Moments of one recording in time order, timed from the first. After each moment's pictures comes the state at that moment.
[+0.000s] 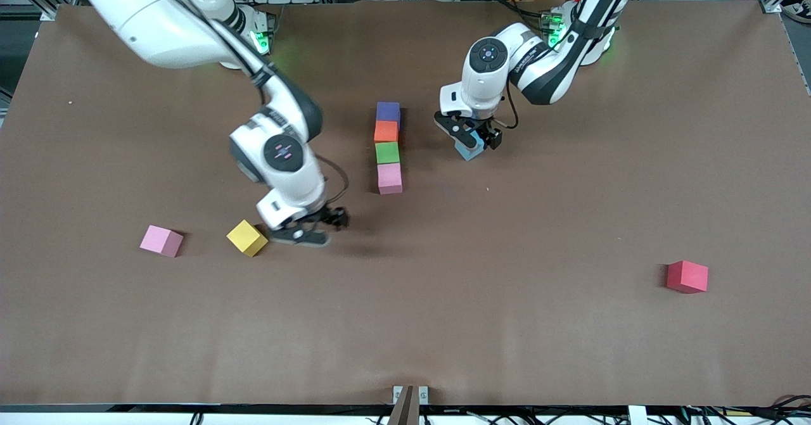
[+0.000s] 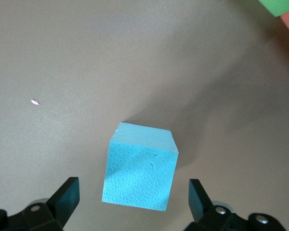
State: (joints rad) left arm -0.46 0.23 -0.35 -2.35 0.12 2.49 -0.12; right arm -0.03 0.63 0.55 -1.73 -0.53 2.23 0.94
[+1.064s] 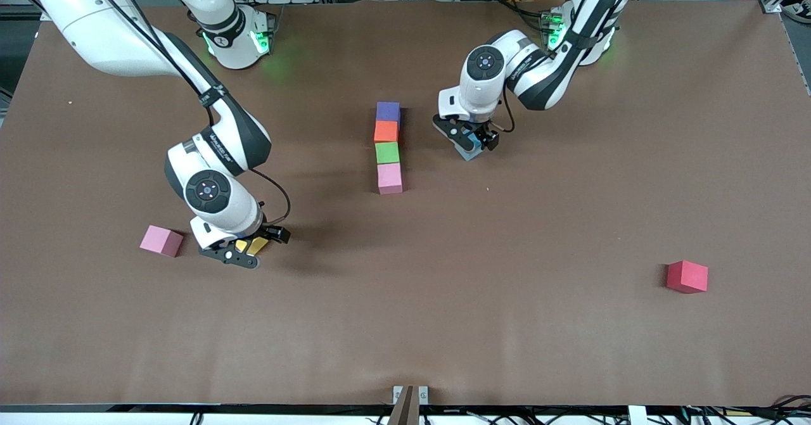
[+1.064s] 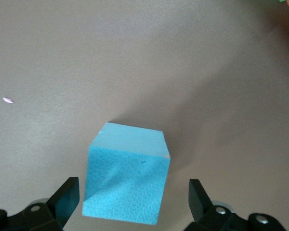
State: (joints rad) left arm -0.47 0.28 -0.35 -2.35 0.12 2.53 -0.12; right arm -0.16 0.61 0.54 -1.73 -0.47 2.13 0.85
